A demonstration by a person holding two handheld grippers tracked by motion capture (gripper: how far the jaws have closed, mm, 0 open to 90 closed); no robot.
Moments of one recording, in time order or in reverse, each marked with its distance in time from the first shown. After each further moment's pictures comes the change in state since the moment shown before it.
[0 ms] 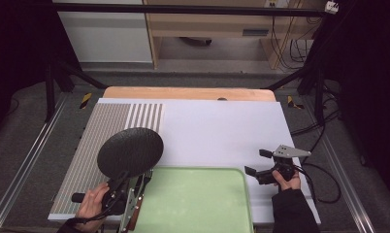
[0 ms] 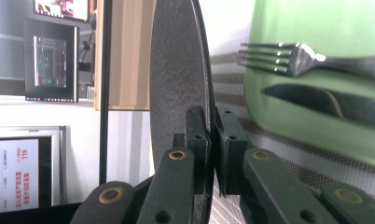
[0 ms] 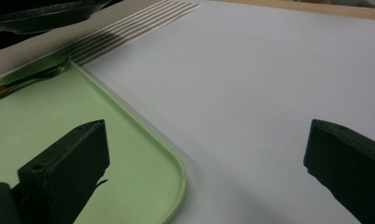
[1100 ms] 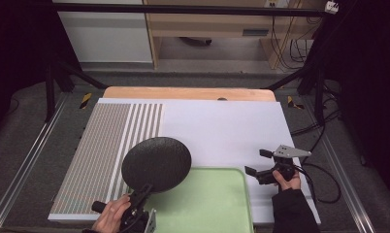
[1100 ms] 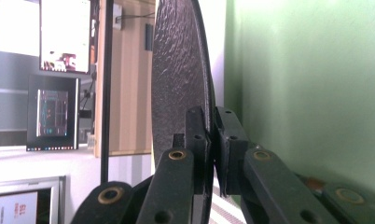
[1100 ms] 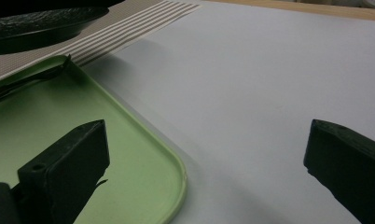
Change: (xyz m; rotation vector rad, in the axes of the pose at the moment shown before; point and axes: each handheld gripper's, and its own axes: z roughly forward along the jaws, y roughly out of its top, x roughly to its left) left arm -0.009 0.062 -0.028 -0.169 -0.028 0.064; right arm 0.000 0.000 -0.001 -0.001 0.002 0.001
